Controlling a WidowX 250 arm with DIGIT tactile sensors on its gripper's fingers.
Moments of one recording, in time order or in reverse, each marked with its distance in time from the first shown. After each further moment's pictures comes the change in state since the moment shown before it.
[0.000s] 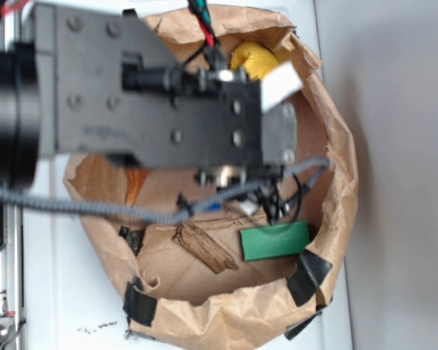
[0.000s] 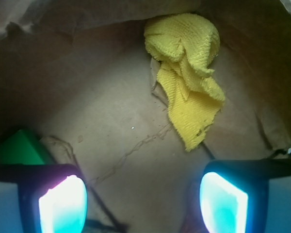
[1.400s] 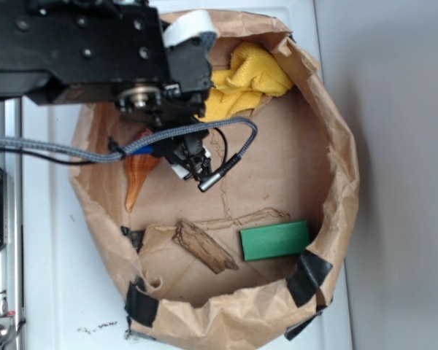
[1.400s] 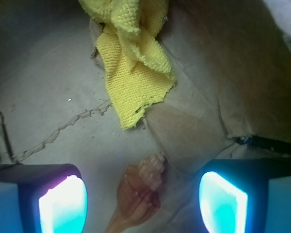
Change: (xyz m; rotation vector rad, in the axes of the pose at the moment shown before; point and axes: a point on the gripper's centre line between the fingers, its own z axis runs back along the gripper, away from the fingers) arm -0.018 0.046 -0.022 0.006 0.057 -0.094
